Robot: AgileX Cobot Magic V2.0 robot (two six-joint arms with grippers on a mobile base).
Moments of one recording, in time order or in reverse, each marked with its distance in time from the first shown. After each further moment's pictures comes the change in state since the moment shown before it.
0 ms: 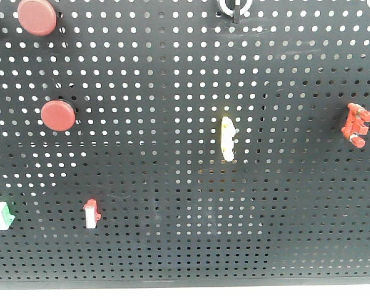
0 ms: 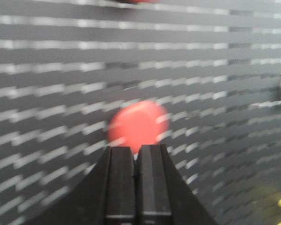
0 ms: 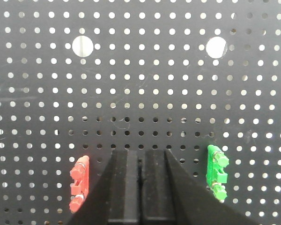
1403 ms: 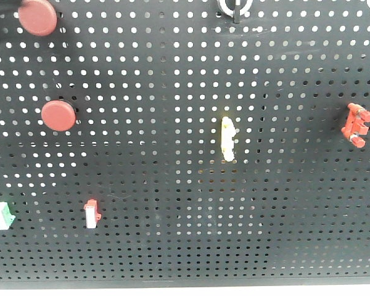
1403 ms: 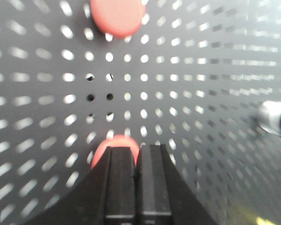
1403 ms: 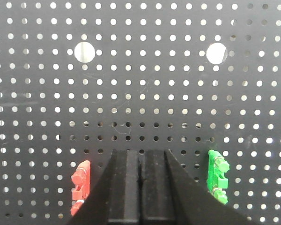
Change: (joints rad) left arm -0.012 -0.074 -0.006 0.028 0.049 -0.055; right arm 0.000 0.000 0.000 0.000 -0.022 0.001
